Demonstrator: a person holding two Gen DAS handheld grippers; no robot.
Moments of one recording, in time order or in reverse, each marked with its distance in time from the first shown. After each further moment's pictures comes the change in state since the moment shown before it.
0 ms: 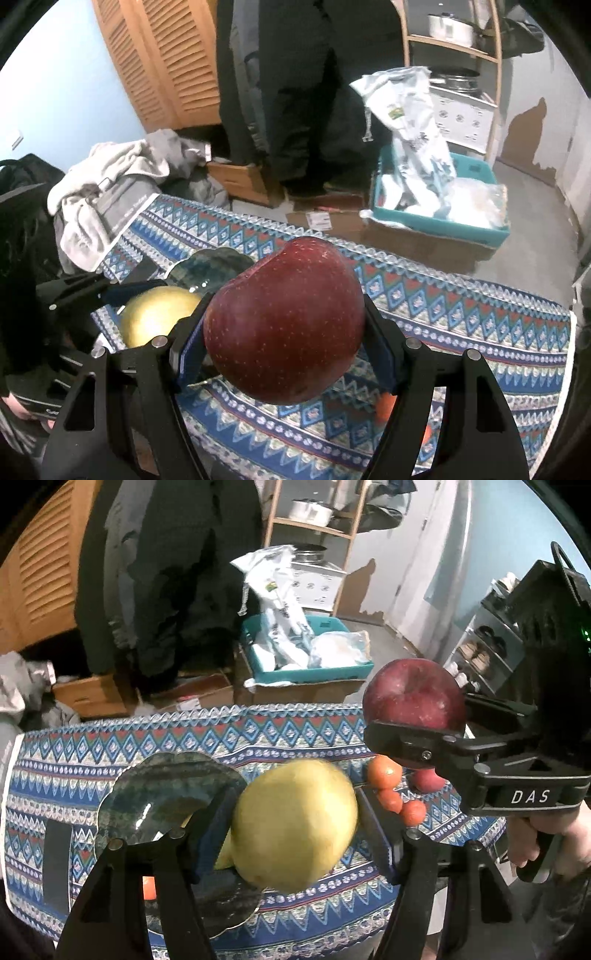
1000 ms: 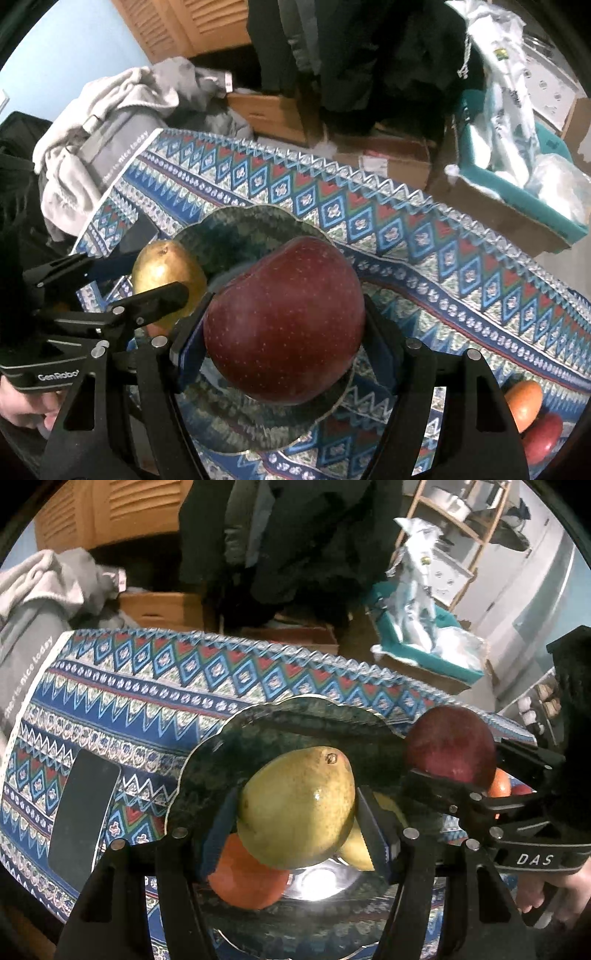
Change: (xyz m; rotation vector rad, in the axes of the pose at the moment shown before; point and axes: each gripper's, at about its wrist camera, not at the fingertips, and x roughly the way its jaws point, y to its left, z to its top) left arm 0.055 0.156 -0.032 -0.280 0.124 0.177; right arm 0.164 0.064 0.009 -0.035 0.258 0.067
